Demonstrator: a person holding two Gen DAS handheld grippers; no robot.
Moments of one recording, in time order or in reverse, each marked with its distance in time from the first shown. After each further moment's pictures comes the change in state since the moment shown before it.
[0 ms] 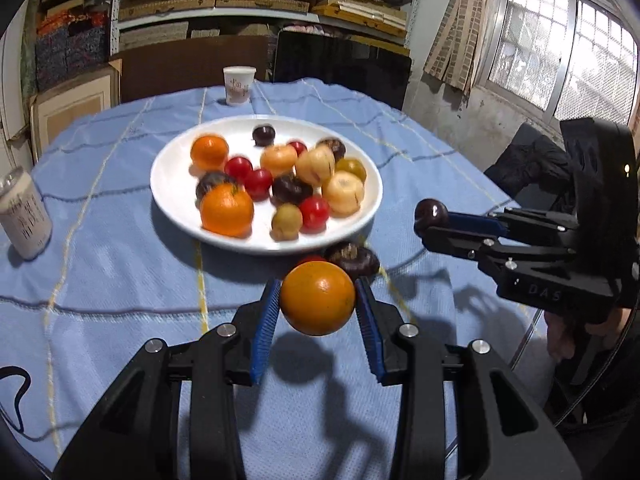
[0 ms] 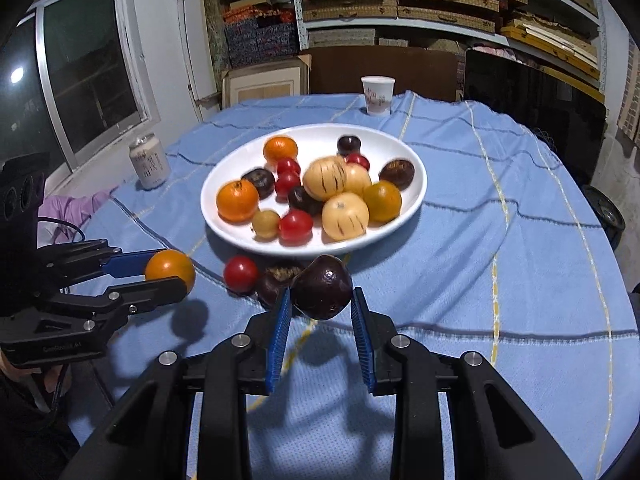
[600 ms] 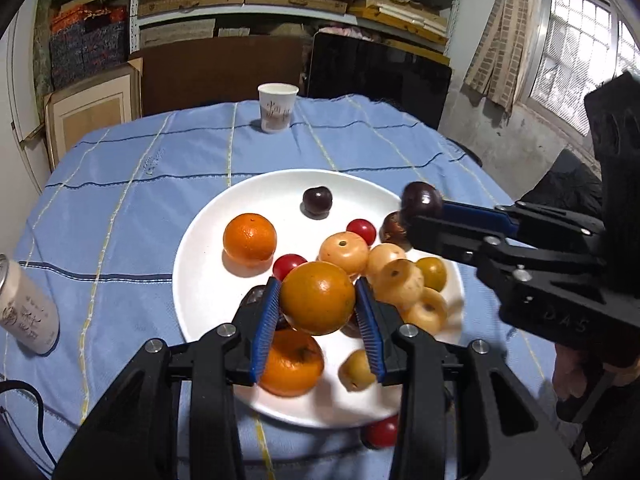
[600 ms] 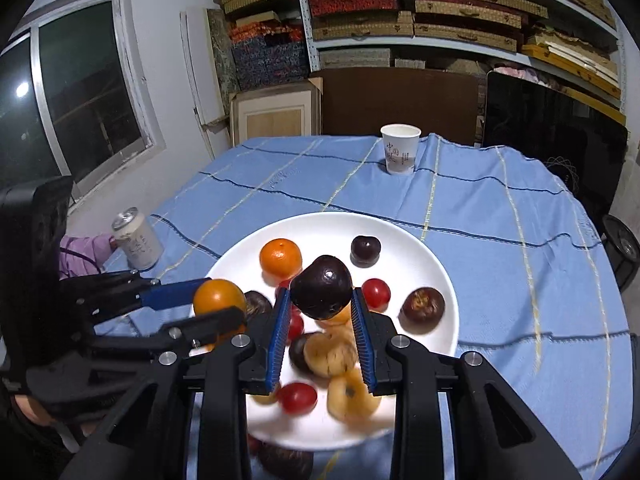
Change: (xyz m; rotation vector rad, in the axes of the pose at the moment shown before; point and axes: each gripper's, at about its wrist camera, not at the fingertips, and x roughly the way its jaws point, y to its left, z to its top) left arm 0.070 0.050 0.100 -0.058 0.040 0.097; right arm 0.079 -0.009 0.124 -0.002 -0.002 0.049
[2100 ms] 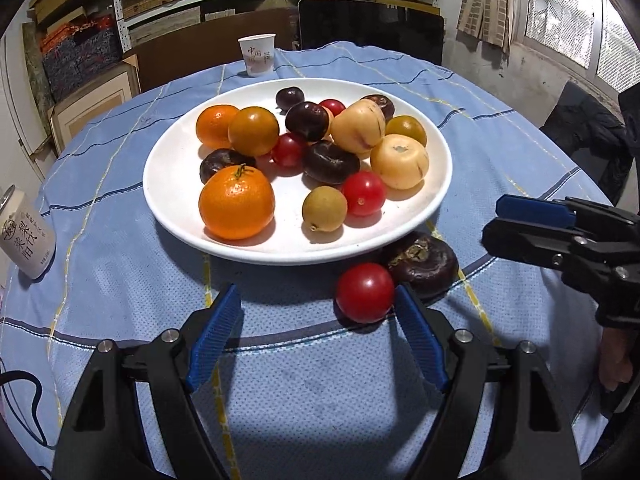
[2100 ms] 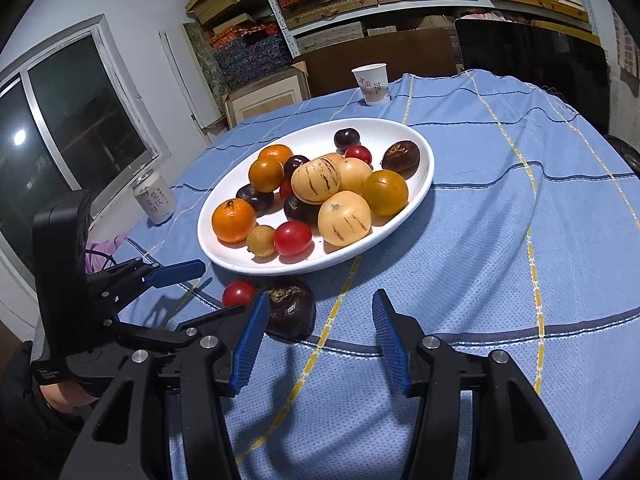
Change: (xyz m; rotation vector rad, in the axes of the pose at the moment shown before) left arm 0.003 -0.044 -0.100 0.124 0.087 0.105; right arm -0.046 -0.019 -0.136 0.181 -0.006 0.078
